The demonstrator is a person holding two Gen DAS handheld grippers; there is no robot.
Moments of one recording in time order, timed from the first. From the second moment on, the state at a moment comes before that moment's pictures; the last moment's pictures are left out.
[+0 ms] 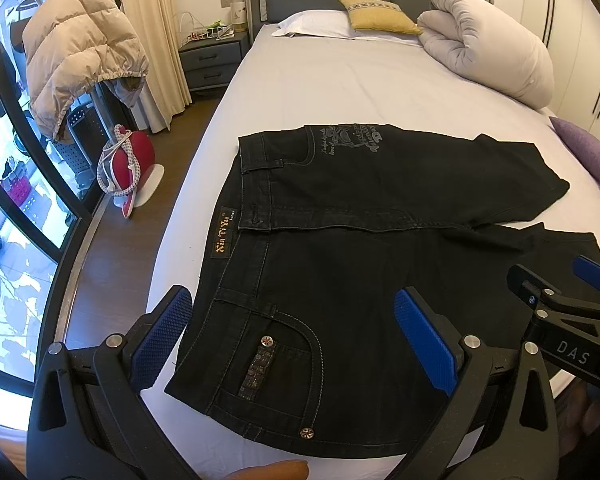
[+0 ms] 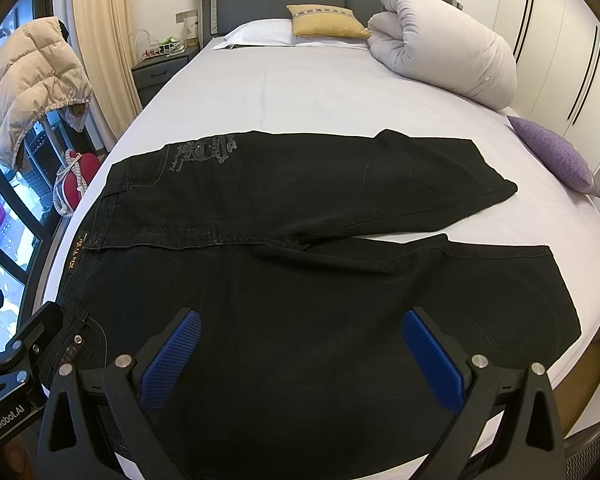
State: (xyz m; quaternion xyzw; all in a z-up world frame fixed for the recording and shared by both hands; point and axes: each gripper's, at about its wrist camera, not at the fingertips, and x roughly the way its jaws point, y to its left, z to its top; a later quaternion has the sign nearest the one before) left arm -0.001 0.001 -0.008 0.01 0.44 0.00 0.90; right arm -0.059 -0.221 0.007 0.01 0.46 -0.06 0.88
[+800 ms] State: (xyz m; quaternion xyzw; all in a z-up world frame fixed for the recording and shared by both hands) left arm 0.000 0.002 -0.011 0.01 0.45 0.00 0.89; right arm -0.061 -0.219 0.001 0.01 0.47 -0.06 0.88
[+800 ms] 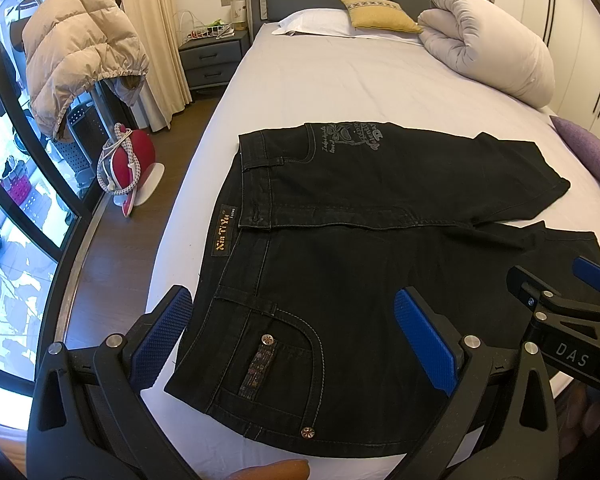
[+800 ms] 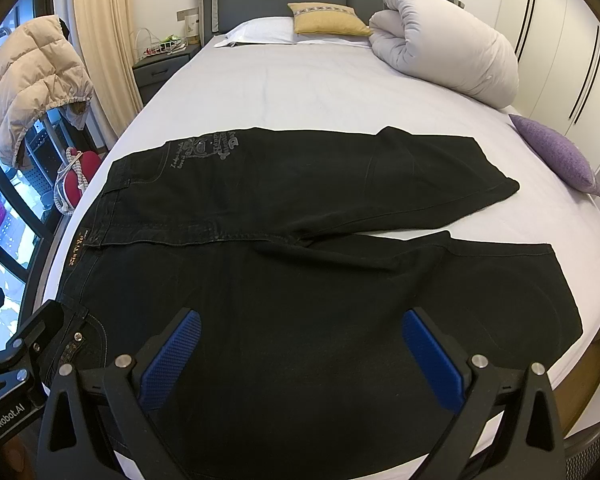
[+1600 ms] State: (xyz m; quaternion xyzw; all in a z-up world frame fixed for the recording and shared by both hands) left arm -0.003 0.006 -0.016 0.01 0.45 0.00 0.89; right arm -0.064 -0.218 -0.003 0.01 0.47 -0.06 0.88
